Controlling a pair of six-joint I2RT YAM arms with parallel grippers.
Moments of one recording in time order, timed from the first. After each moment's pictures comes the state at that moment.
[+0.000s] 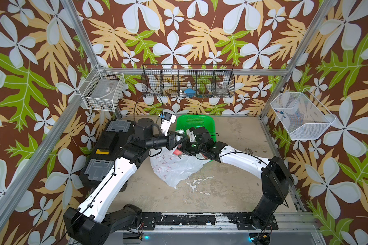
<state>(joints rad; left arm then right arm) -0.40 1.17 1.19 -0.31 0.73 -0.41 0.79 1.76 1.32 -0.13 -0.36 0.98</state>
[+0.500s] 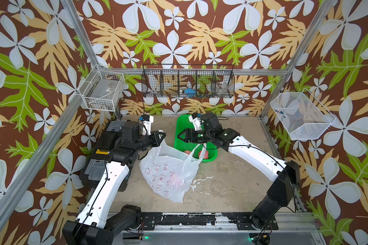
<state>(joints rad) -0.17 1.09 1.12 -0.53 0.46 -0.47 0.64 1.67 1.57 -0.45 -0.36 0.60</state>
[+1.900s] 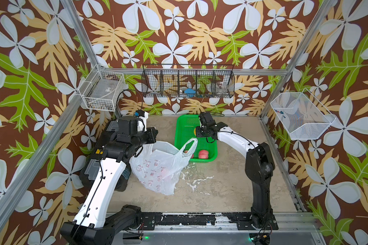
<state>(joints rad) -0.18 1.13 1.30 -0.71 0.31 -0.36 0.52 1.97 1.68 -0.55 0.12 0.33</state>
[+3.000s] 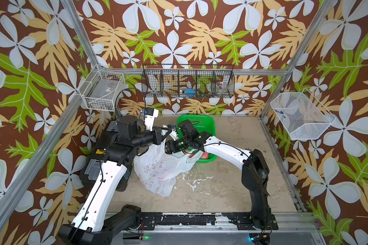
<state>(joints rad) -0.22 1.10 1.26 -0.49 0.69 -0.42 0.80 2.03 1.76 -0.38 -0.67 0.49</state>
